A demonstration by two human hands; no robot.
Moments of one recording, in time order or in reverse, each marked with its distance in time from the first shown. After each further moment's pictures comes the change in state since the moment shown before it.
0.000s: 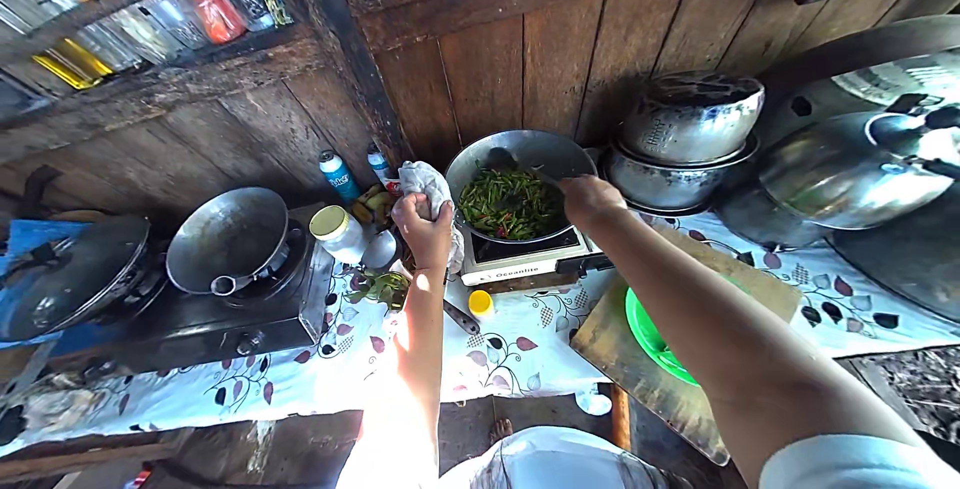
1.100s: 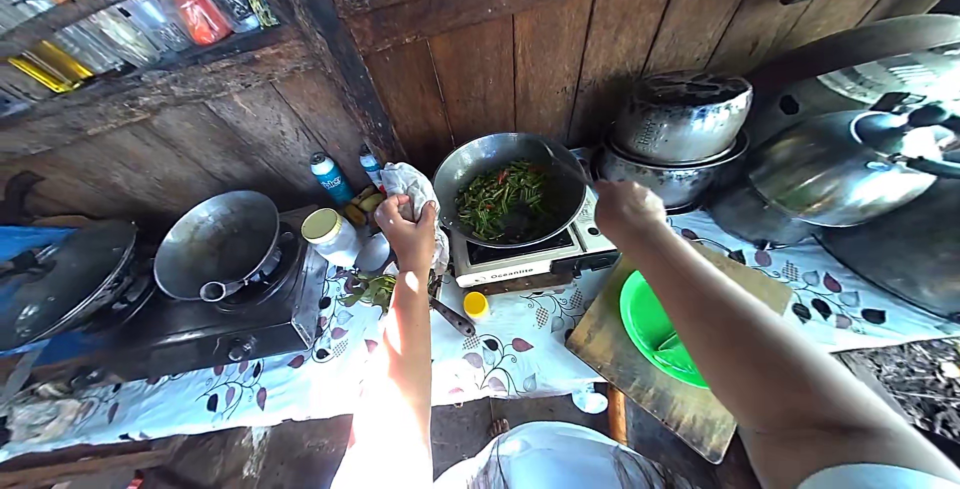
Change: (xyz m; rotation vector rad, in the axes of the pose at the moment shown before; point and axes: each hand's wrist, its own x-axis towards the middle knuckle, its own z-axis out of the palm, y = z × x) left_hand 0.008 -0.005 -0.009 -0.015 -0.009 -0.033; right_hand -0.028 0.034 -0.007 0.022 0.102 0.152
